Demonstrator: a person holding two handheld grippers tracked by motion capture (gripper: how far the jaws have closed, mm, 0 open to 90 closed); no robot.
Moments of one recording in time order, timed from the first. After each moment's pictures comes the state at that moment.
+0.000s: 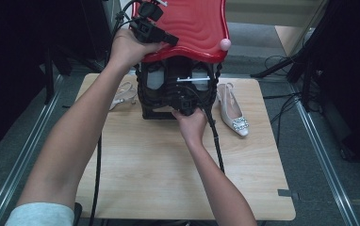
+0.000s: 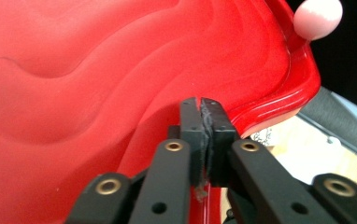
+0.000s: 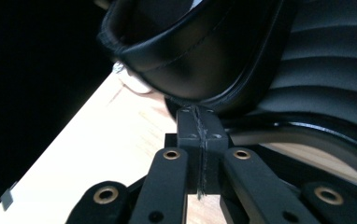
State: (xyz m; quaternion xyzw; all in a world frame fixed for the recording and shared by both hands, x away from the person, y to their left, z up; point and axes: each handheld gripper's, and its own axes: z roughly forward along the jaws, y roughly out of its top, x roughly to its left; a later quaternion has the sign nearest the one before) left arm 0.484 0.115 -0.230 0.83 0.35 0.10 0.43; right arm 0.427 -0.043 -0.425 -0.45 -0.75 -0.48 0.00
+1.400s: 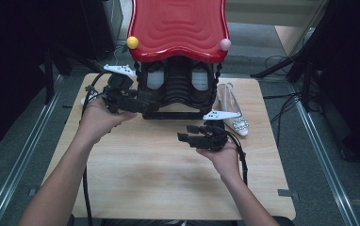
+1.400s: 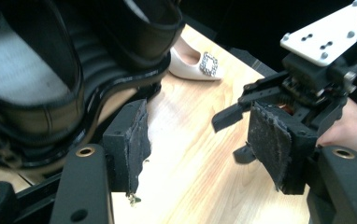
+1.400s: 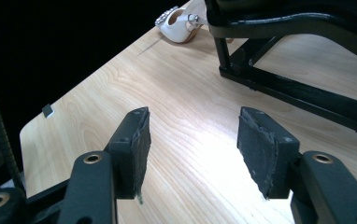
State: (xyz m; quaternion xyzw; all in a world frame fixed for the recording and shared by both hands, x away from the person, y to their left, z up) left arm 0.350 0.170 -0.336 0.82 0.35 0.04 0.45; right arm 0.327 -0.125 -0.444 -0.35 -0.78 -0.51 0.00
